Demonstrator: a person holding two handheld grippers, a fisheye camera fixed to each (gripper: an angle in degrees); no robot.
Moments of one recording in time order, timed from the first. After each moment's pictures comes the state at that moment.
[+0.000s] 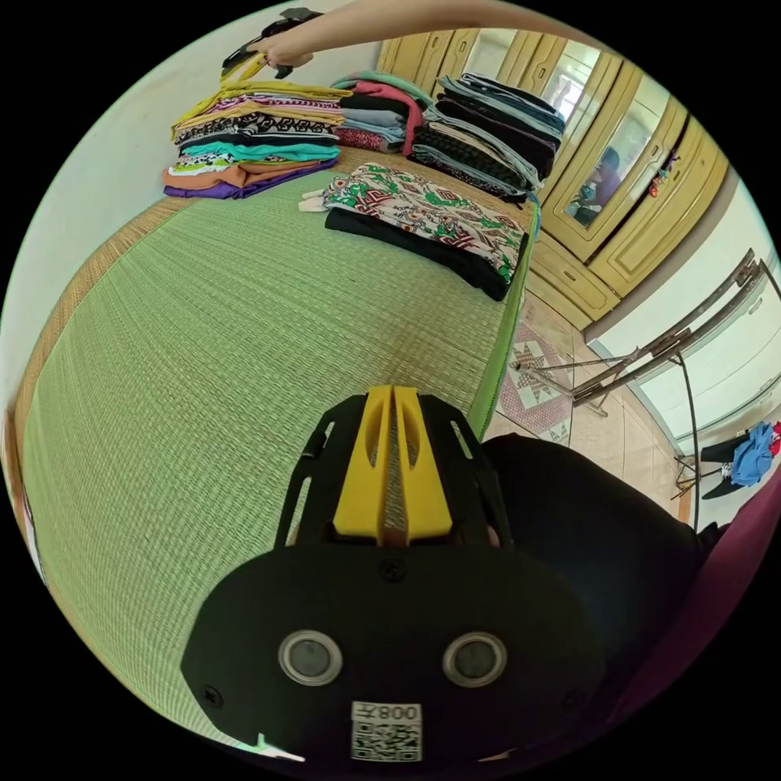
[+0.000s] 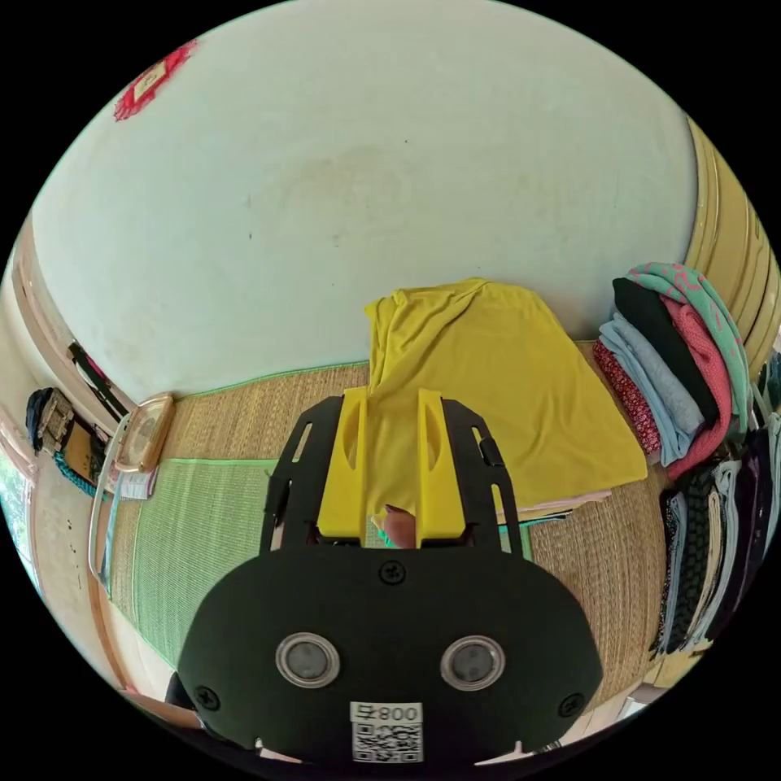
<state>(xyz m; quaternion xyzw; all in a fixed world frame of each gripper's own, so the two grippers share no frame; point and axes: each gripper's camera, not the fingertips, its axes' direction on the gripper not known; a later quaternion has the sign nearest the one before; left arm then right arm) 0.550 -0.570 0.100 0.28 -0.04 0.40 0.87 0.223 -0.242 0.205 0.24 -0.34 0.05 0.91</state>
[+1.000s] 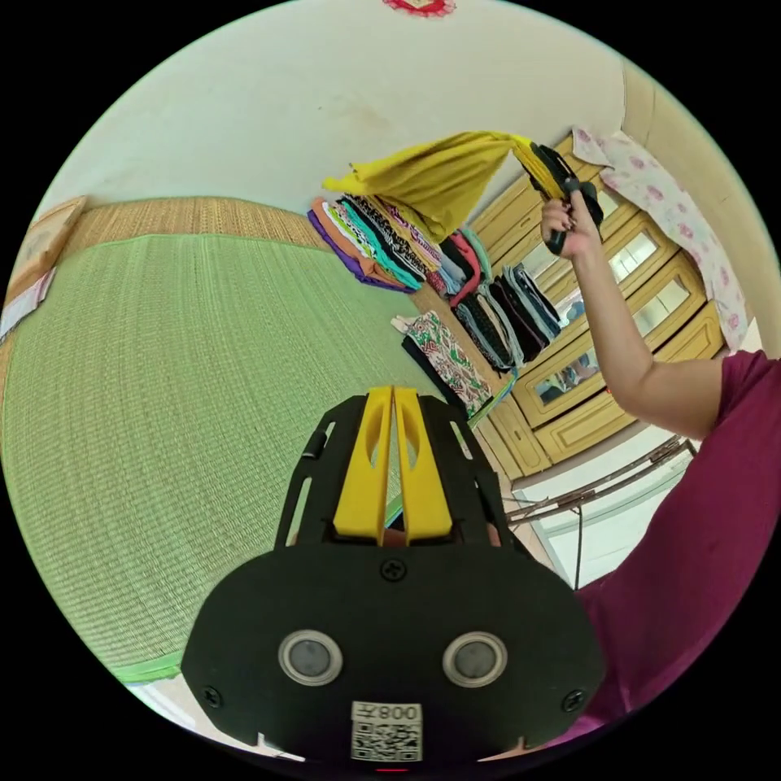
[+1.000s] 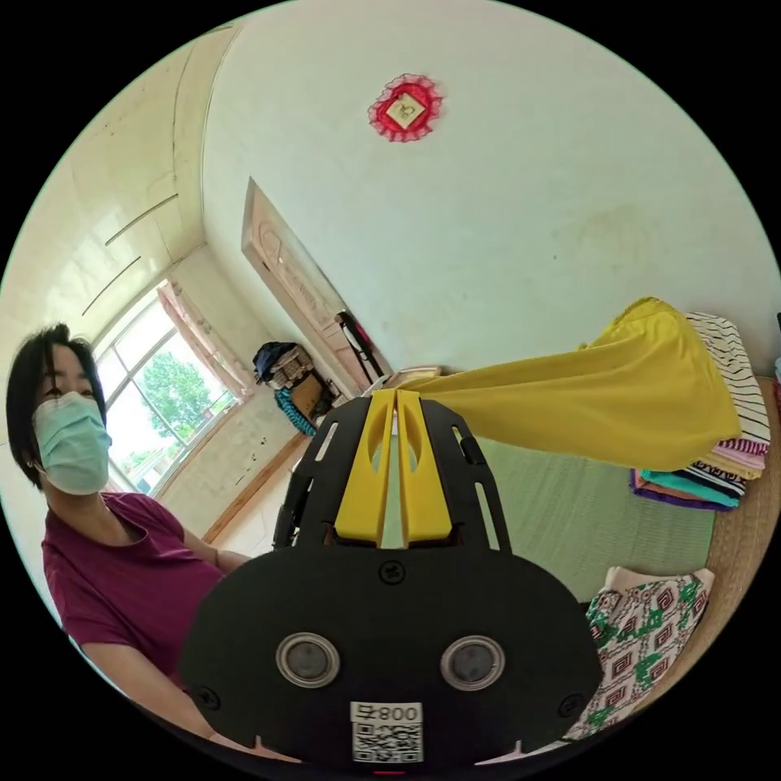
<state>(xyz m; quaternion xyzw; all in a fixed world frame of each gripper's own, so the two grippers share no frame) 0.218 -0.404 -0.227 0.42 0.22 0.20 0.86 0.295 -0.010 0.046 0.29 -0.65 -0.17 0.68</state>
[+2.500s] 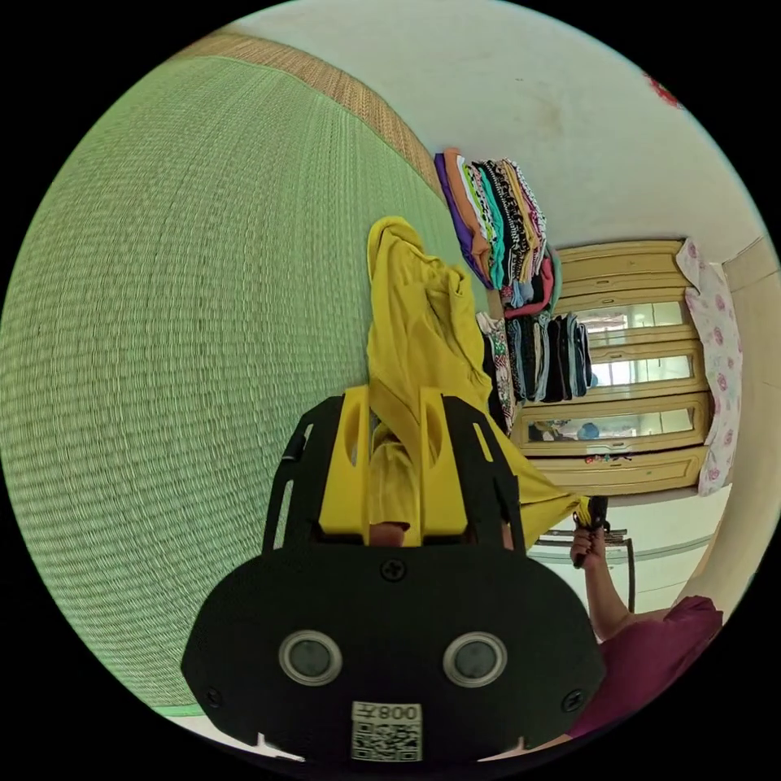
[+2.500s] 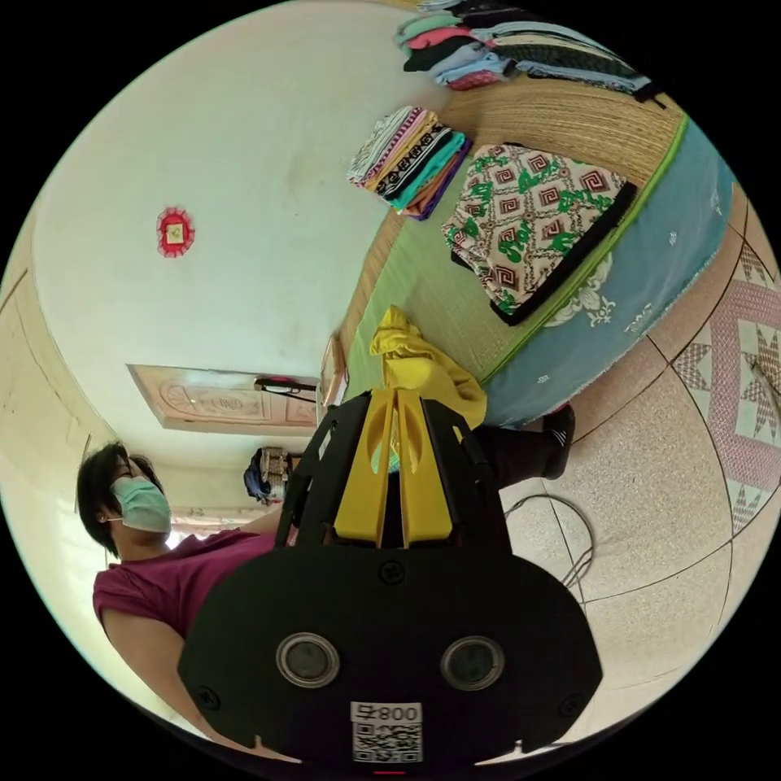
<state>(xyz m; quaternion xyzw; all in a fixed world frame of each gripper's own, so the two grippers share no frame) 0.034 -0.618 -0.314 0.26 0.31 0.06 0.91 0.435 0.202 0.237 0.03 -0.69 0.23 0.69</state>
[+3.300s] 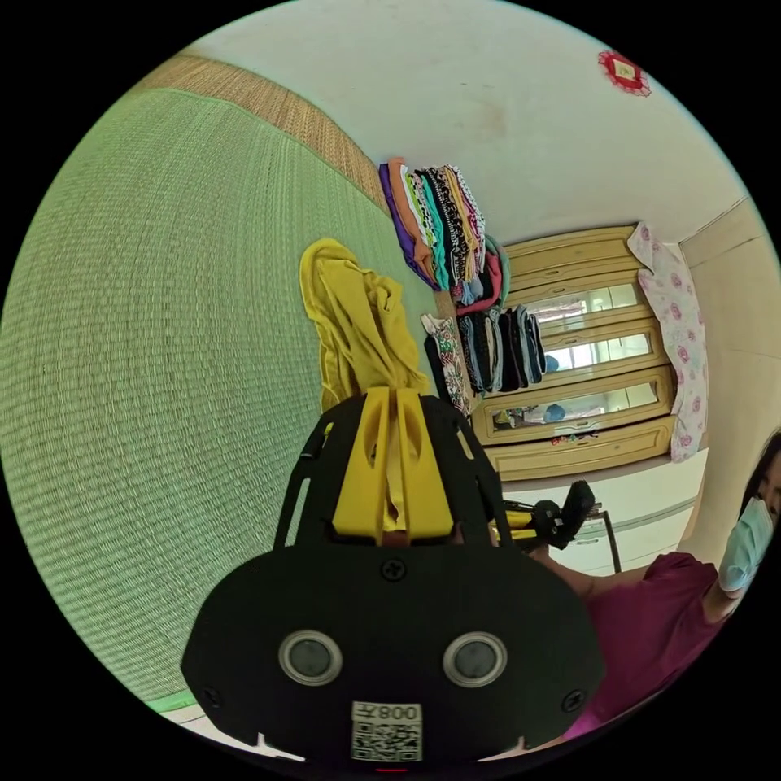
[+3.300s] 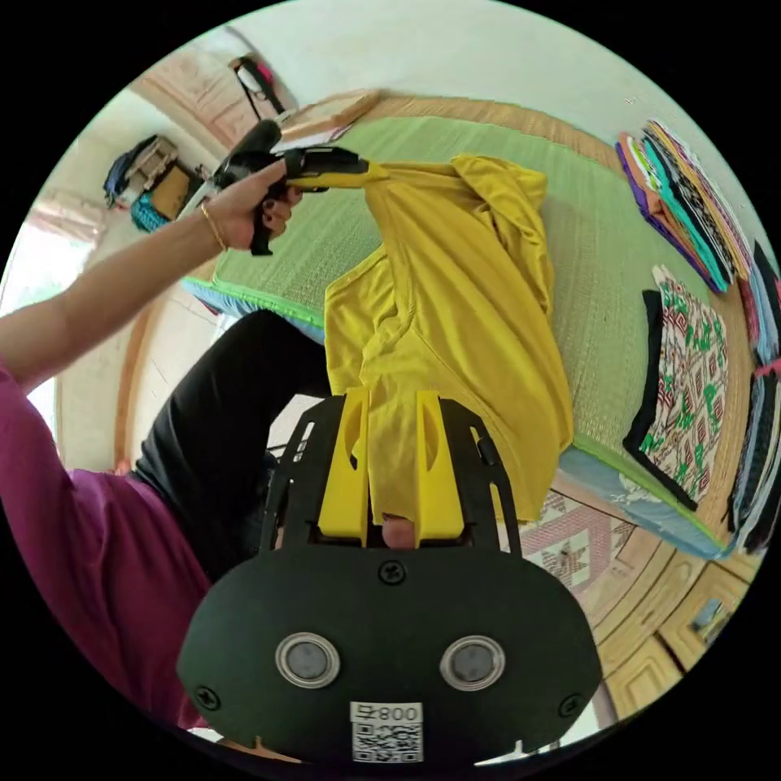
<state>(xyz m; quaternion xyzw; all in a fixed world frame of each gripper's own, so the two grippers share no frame) 0.097 -0.572 -0.417 0.29 0.36 0.12 0.88 0.084 0.063 0.001 0.03 -0.35 -0.29 0.89</state>
